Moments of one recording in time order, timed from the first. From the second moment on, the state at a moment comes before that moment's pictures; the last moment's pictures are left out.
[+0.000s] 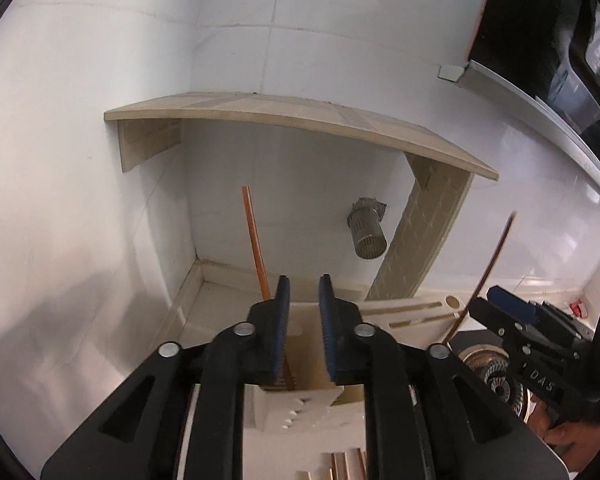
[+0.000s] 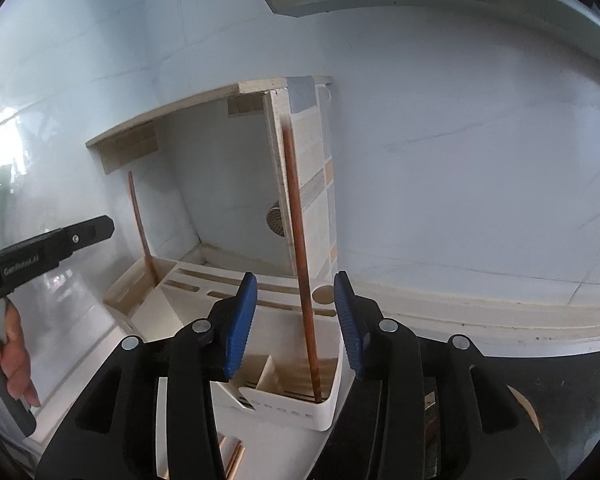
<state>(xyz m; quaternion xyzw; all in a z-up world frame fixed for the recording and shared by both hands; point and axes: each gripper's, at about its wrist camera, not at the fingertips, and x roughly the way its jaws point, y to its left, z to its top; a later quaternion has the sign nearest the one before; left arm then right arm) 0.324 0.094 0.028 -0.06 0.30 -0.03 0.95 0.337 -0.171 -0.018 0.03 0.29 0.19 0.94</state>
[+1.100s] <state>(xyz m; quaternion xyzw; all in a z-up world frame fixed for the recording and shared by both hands) 0.240 0.096 0.002 -0.04 0.38 -0.04 0.92 0.264 -0.174 -0.020 0.02 0.35 0.18 0.92</state>
